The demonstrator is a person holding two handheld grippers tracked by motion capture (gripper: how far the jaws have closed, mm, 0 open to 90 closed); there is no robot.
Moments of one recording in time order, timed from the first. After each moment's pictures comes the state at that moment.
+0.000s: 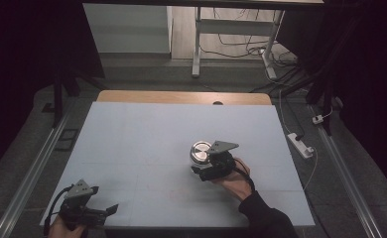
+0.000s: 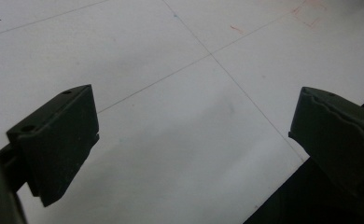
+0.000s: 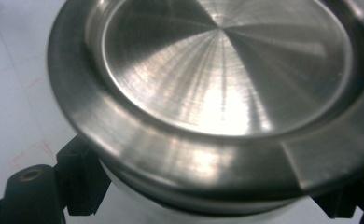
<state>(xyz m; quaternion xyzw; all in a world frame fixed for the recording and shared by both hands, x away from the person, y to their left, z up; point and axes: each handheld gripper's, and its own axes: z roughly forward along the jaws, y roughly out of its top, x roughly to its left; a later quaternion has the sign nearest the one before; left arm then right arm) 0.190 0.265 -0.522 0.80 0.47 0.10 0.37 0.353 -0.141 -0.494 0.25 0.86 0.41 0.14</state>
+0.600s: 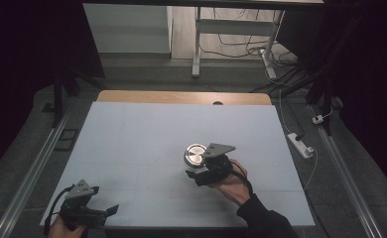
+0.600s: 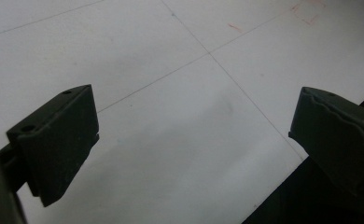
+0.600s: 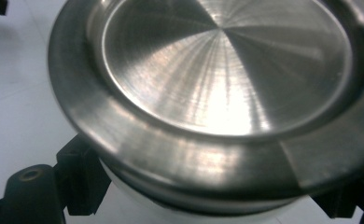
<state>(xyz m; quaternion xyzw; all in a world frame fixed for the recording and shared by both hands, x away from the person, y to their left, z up) 0.190 0.264 -0.521 0.80 0.46 0.11 0.37 0.332 -0.127 -0.477 0.23 0.87 0.42 0.13</state>
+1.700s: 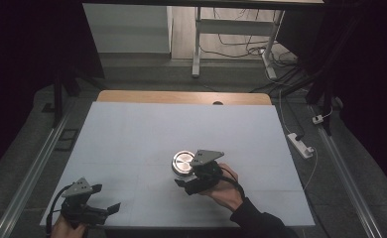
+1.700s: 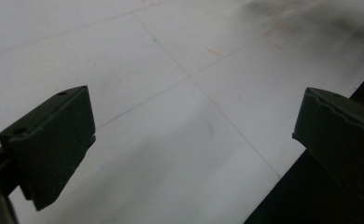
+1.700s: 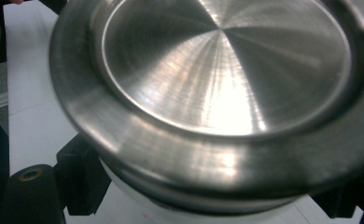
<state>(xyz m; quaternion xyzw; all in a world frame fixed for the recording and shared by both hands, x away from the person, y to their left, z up) 0.194 0.262 -0.517 0.79 0.44 0.09 0.42 0.310 -0.101 -0.473 0.18 0.88 0.43 0.11</state>
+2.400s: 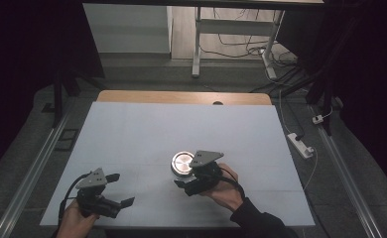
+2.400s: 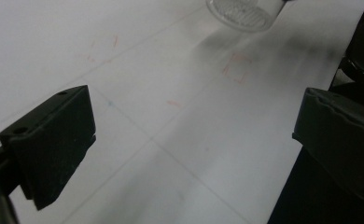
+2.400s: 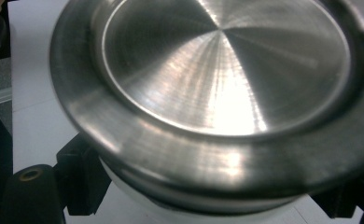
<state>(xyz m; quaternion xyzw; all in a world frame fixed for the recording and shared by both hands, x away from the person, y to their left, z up) 0.223 0.232 -0.500 0.81 0.35 0.09 0.46 0.308 -0.100 -0.471 0.17 0.88 0.43 0.12</state>
